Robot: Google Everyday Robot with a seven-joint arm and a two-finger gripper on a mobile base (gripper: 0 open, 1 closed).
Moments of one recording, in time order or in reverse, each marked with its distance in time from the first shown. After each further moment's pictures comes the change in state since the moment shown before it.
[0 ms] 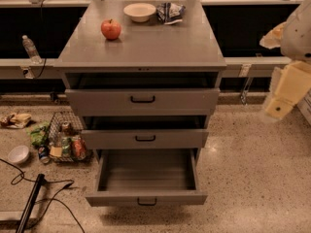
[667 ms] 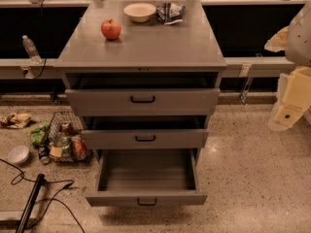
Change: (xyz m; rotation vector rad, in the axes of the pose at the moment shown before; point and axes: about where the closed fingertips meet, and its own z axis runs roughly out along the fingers) arm 0.010 0.010 -0.004 -0.001 0.072 -0.021
